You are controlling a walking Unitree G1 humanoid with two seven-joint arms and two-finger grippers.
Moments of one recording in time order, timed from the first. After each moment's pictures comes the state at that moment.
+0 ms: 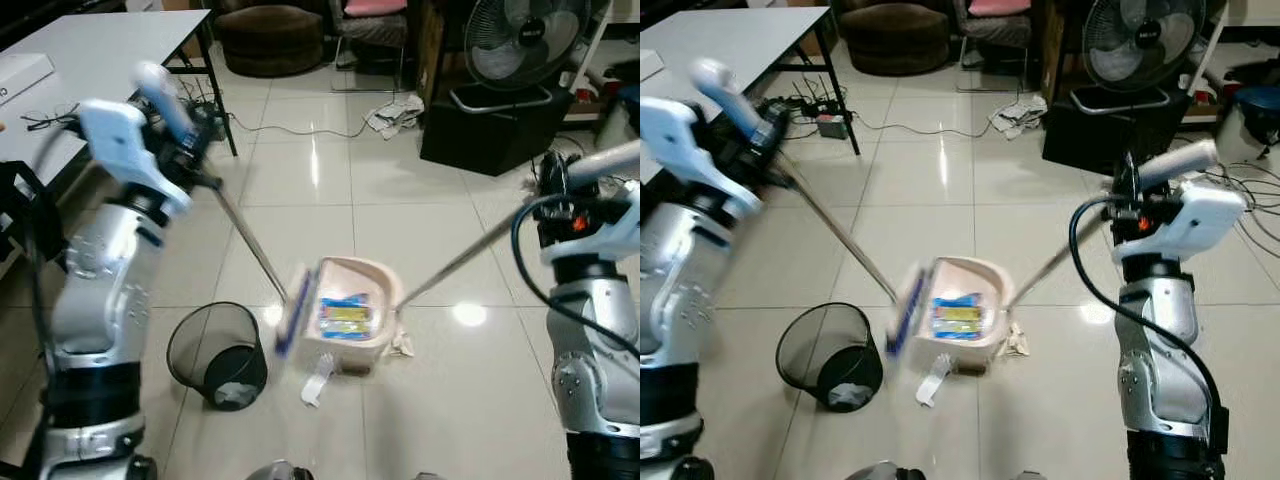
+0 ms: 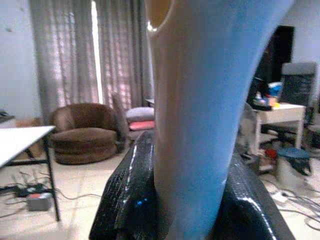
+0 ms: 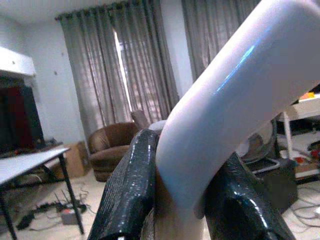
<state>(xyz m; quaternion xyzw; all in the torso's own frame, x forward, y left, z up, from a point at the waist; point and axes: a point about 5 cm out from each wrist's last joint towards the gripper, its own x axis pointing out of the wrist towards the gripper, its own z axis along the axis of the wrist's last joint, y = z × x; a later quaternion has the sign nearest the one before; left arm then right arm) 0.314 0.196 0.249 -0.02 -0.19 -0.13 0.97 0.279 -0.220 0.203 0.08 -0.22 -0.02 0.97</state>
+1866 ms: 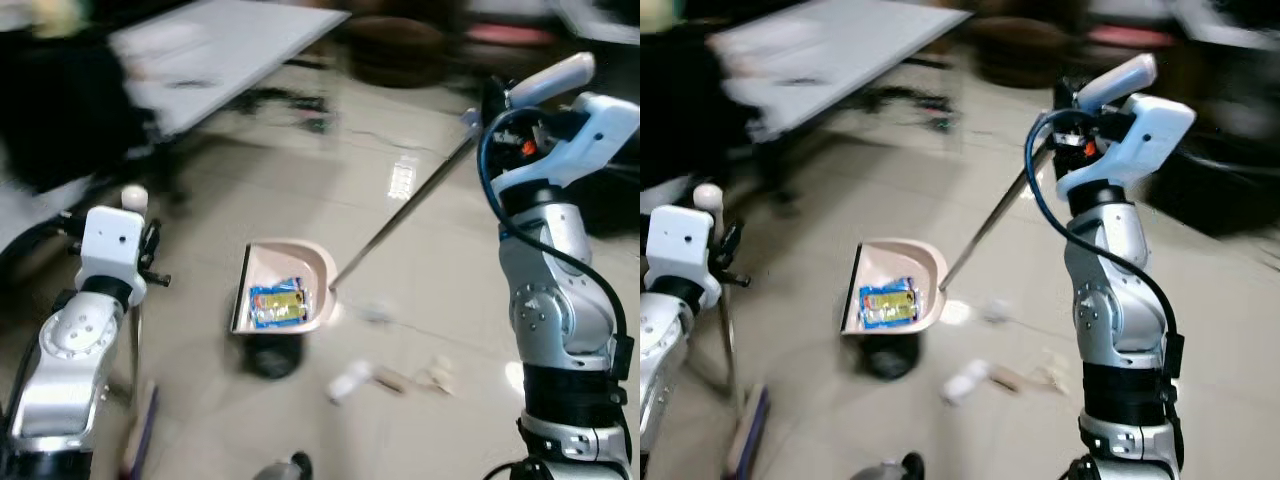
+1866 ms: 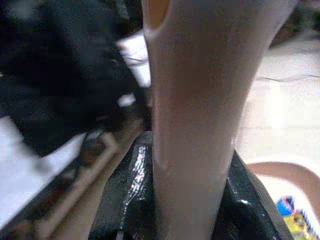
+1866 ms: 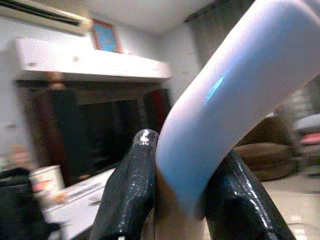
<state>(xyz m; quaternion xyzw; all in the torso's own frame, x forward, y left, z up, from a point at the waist) 0.272 0.244 0.155 0.17 0.01 0.02 0.98 0.315 -0.162 0.253 0.15 -0.24 0.07 0.96</state>
